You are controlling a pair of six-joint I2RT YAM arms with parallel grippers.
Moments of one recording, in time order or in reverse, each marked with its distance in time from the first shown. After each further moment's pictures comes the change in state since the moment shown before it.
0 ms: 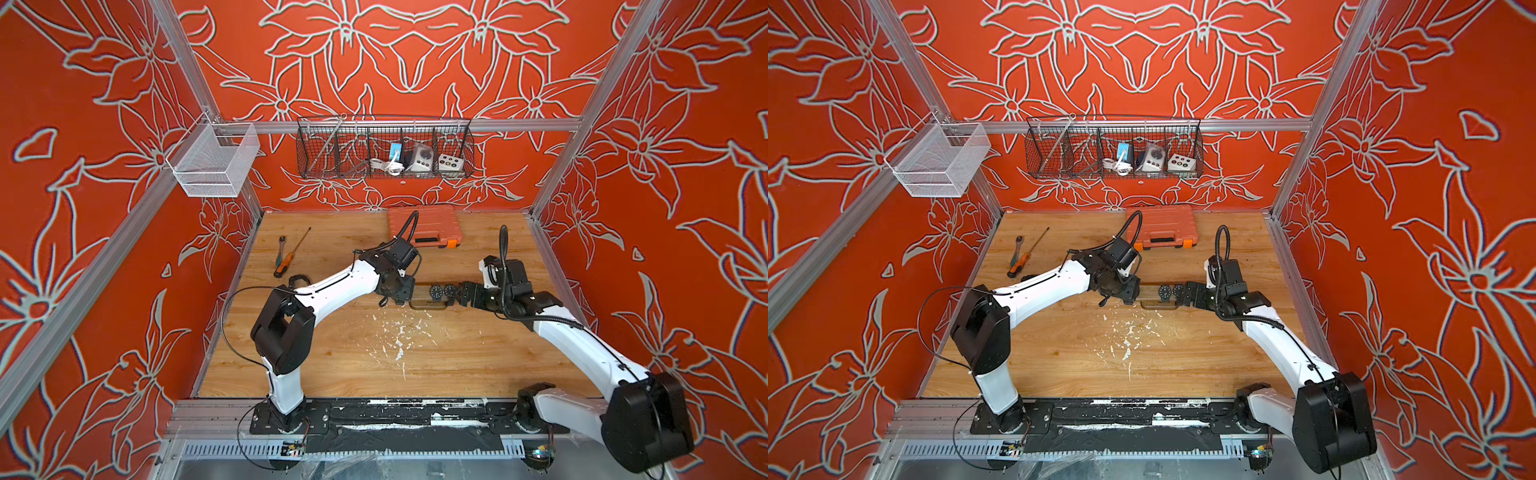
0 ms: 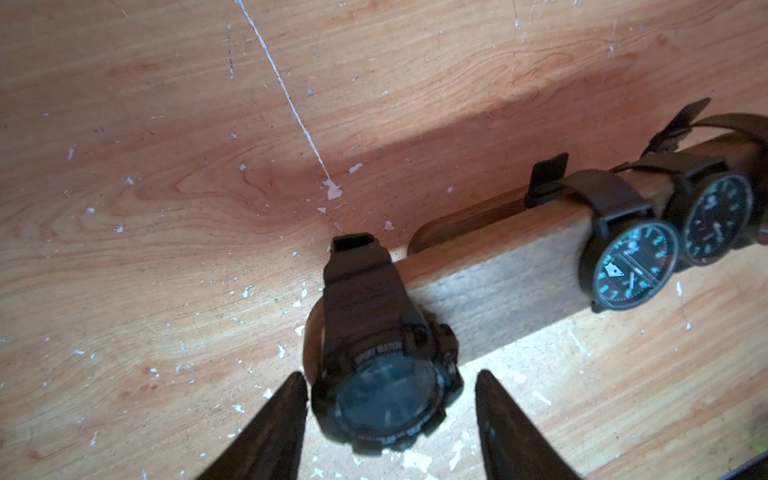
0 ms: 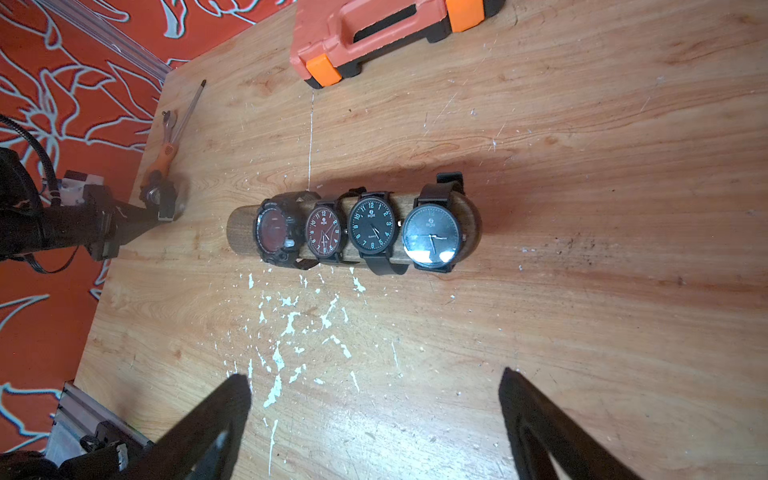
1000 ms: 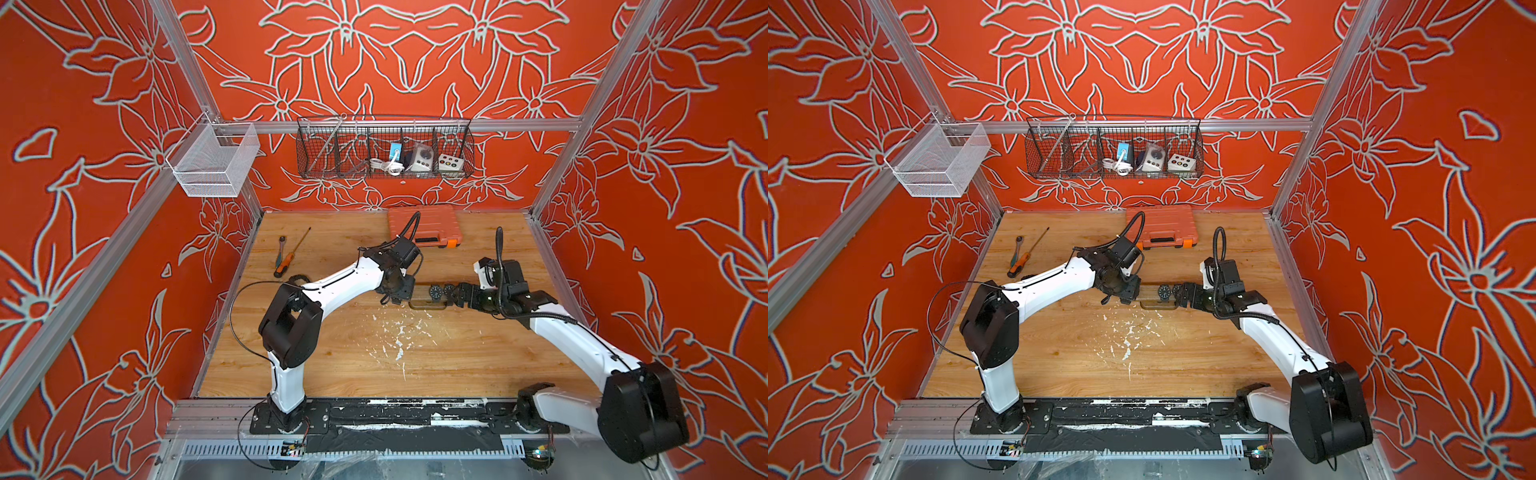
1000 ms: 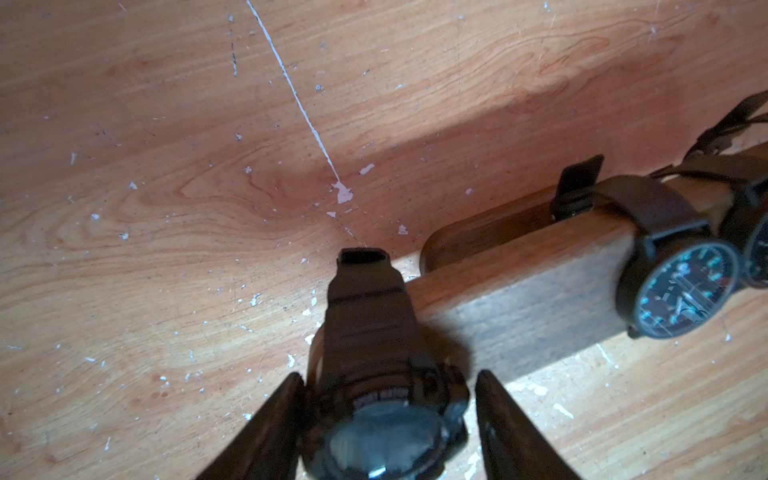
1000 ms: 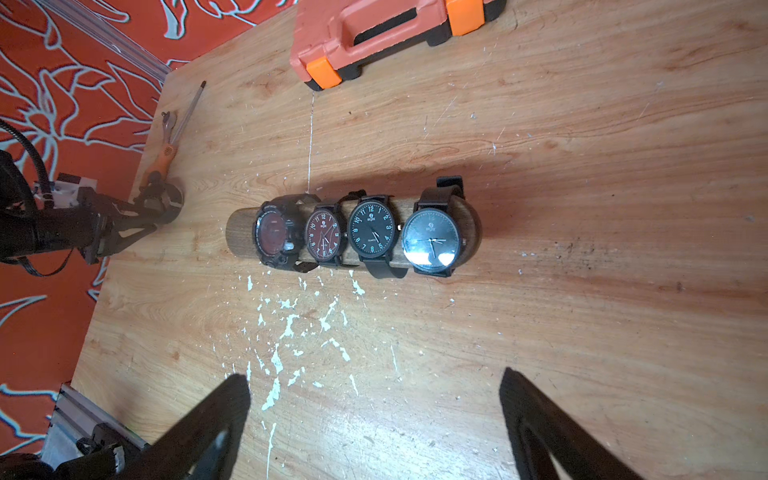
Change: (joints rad) left arm 0.016 -0.048 -0.058 0.011 -0.037 0.000; right arm -0.033 -0.002 0.000 -0.006 -0.014 0.001
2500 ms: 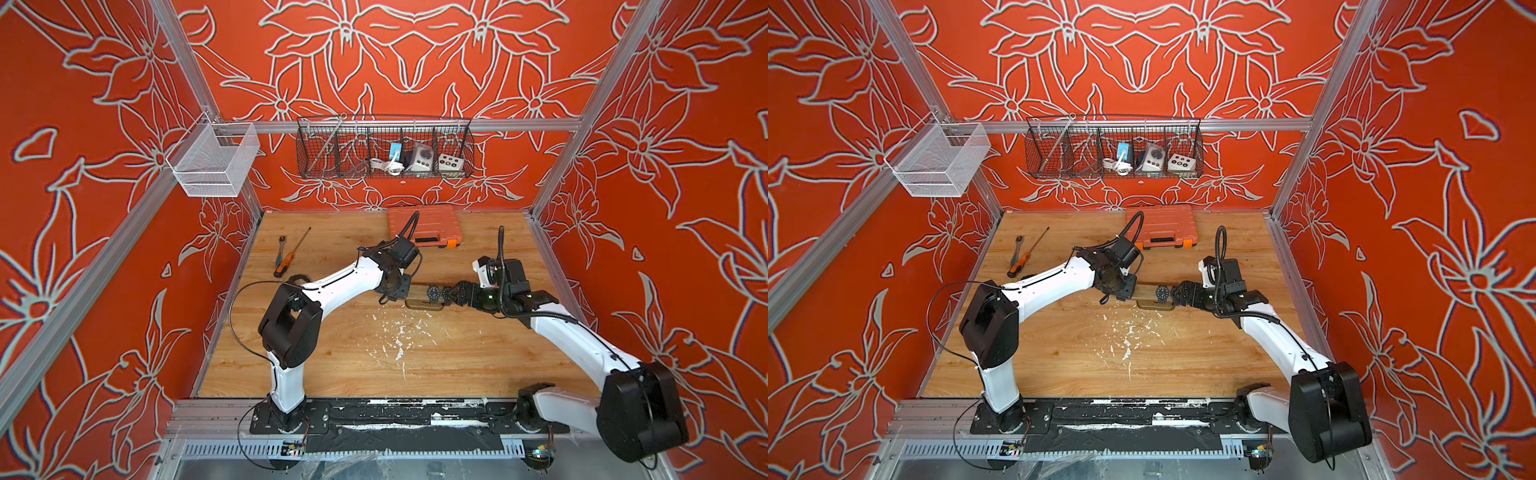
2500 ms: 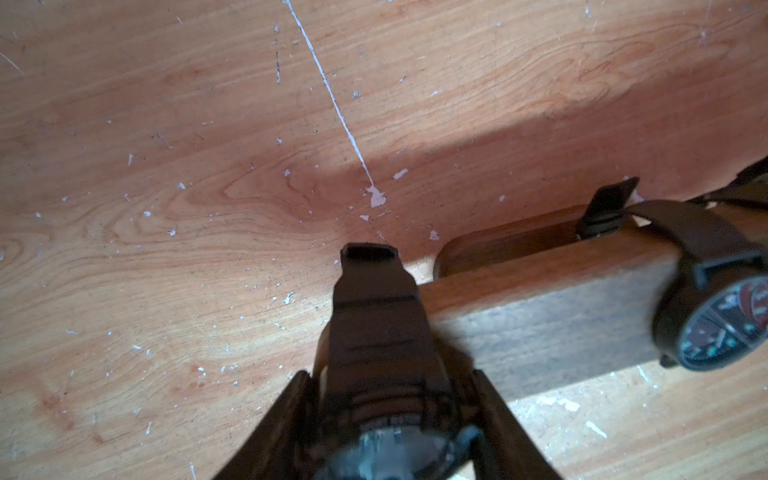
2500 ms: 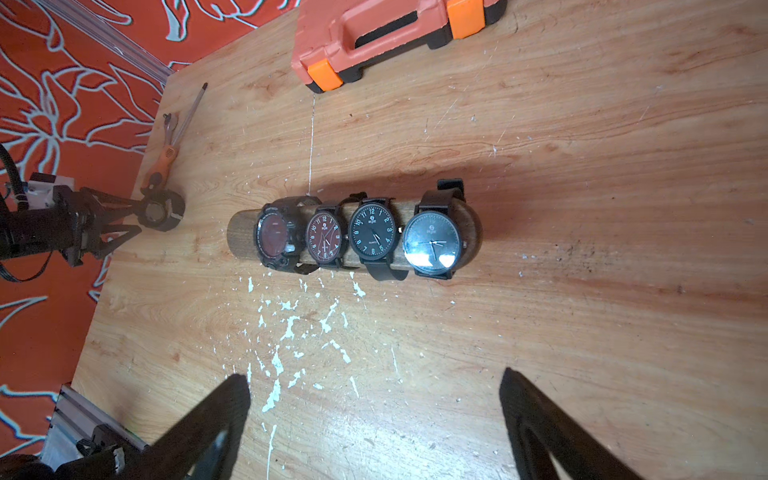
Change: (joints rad) left arm 0.034 -0.343 -0.286 0.082 -0.085 0.039; right arm 0.065 -0.240 0.044 -0.220 0.229 -0.022
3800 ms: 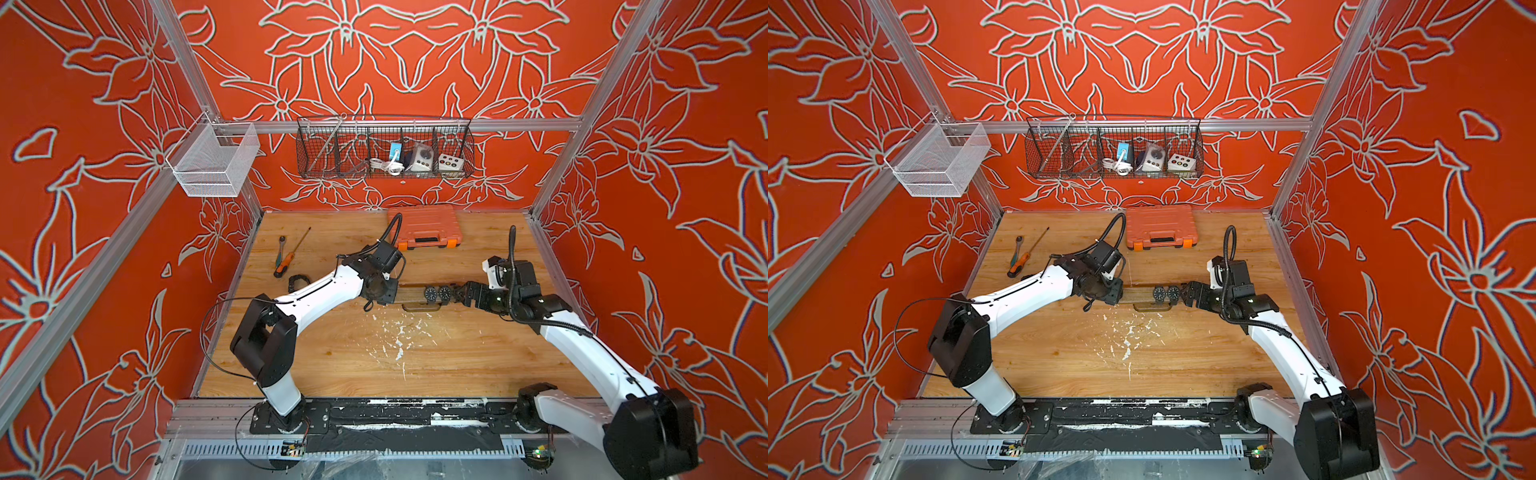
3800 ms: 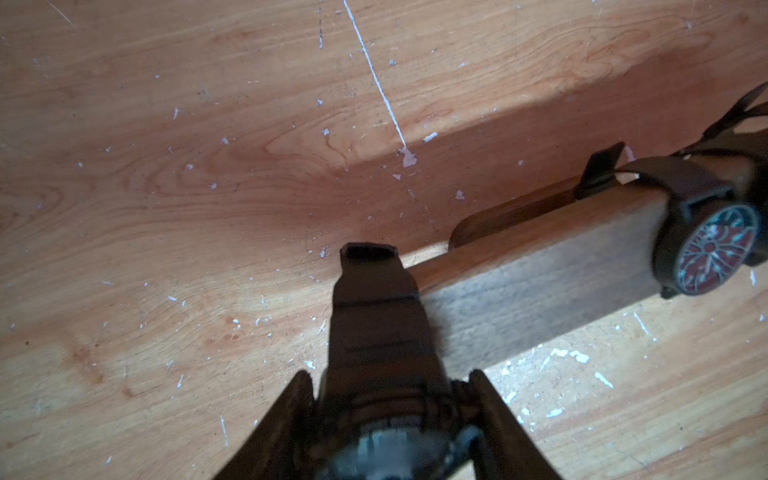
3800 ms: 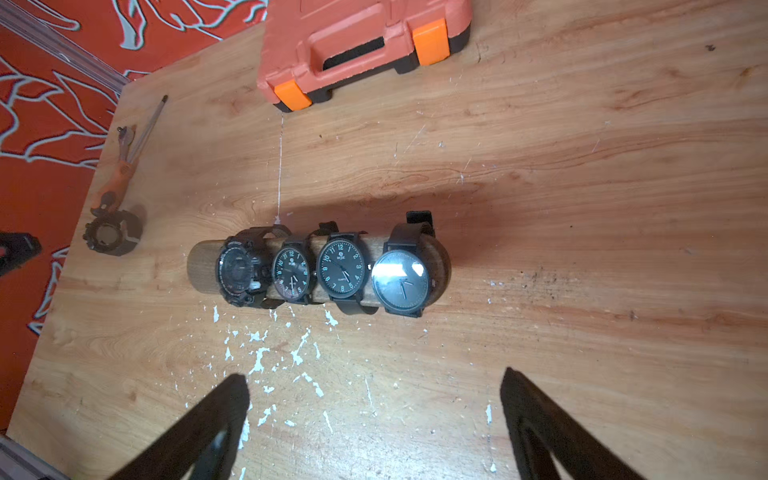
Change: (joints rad) left arm -0.428 -0.212 -0.561 1.377 -0.050 0.015; right arm 0.507 -0.235 -0.215 0.481 0.267 0.837
